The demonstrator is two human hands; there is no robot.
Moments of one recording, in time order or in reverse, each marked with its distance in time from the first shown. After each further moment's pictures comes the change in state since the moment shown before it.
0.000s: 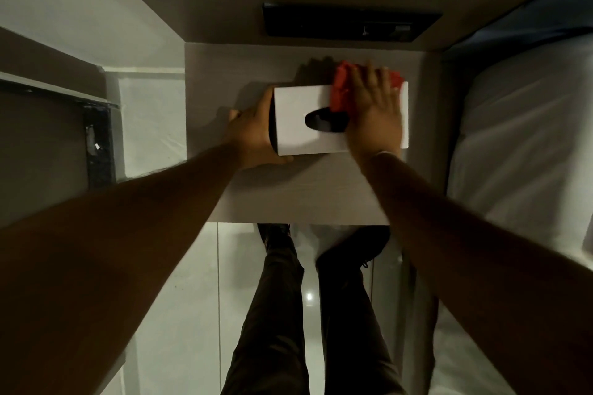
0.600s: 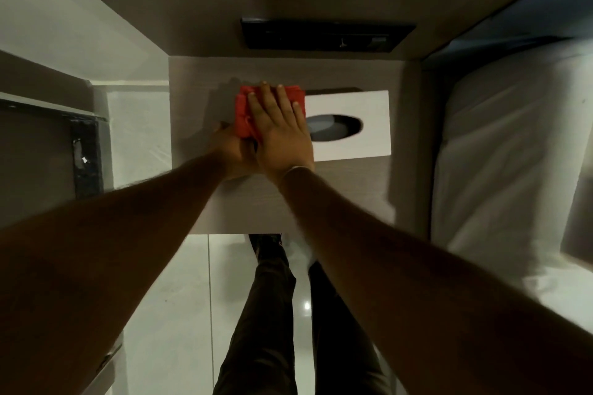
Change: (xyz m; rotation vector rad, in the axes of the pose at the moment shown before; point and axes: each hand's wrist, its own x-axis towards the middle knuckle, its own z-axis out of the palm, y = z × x) left_hand -0.014 -0.003 0.001 -0.170 0.028 -0.045; right_hand -0.011 -0.108 0.038 0.061 -0.203 -0.191
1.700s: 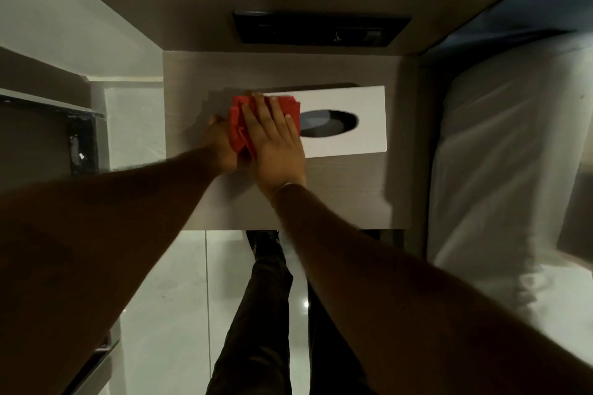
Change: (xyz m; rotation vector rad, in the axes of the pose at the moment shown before) left_hand 0.006 0.015 -0.008 -0.477 0.021 -0.327; right_hand -0.030 -0.008 0.008 0.074 0.047 0.007
